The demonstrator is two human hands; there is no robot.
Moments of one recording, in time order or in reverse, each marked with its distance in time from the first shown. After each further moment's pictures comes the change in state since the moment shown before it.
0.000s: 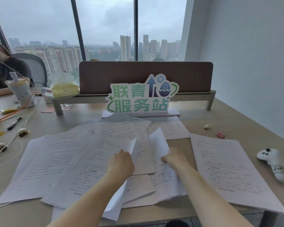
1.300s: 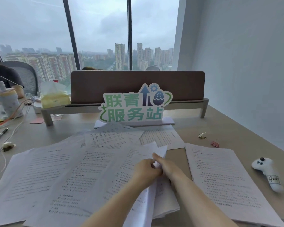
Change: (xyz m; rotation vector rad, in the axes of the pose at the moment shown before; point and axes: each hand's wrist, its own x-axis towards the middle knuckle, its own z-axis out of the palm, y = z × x) left_hand 0.019 0.081 0.017 -0.710 -0.086 0.168; right_hand 0.007 -0.013 0.000 0.361 -0.107 0.097
